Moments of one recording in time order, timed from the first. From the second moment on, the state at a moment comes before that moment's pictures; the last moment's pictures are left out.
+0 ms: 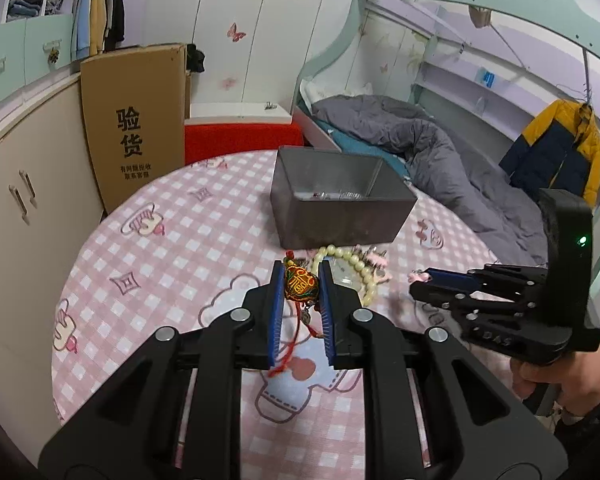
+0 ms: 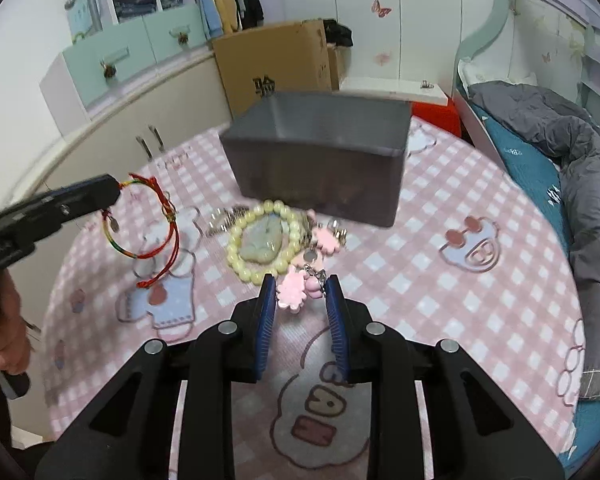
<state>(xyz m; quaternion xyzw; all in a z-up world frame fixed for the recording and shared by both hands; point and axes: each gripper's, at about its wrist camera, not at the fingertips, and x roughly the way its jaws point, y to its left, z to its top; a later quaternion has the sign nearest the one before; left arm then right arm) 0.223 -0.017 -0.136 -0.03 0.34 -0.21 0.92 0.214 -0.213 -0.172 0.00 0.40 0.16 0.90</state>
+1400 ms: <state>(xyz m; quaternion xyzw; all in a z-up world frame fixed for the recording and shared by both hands) 0.328 -0.049 -0.035 -0.03 0.25 -0.19 0.95 0.313 -0.264 -0.054 0.08 0.30 0.12 0.94</state>
